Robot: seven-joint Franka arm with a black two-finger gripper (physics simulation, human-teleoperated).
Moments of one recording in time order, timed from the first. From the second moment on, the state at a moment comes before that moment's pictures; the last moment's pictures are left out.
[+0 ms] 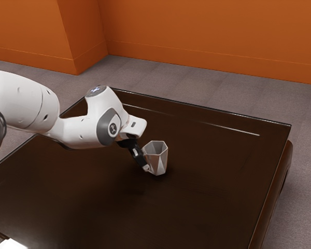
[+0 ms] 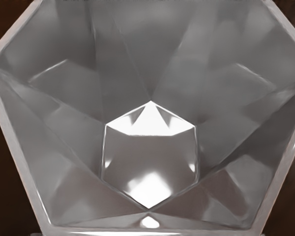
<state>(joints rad) -0.23 0.35 0.11 -2.05 -0.44 2.62 0.93</state>
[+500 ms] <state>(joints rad) -0.23 0.27 0.12 -2.10 -0.44 2.63 0.93</state>
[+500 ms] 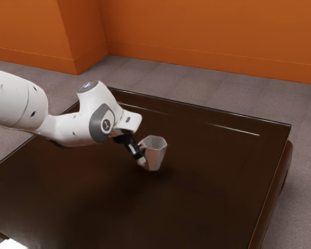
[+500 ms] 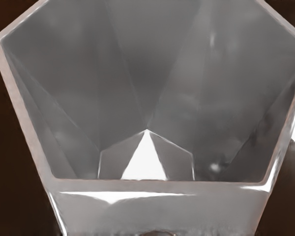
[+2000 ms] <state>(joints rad) -0.17 0.20 0.23 -2.42 -0.84 3.00 1.41</state>
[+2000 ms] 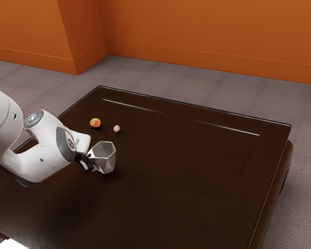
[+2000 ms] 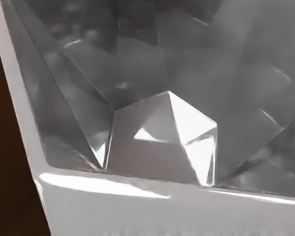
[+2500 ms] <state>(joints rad) -0.17 0.20 0.24 -2.41 -0.85 2.98 1.46</state>
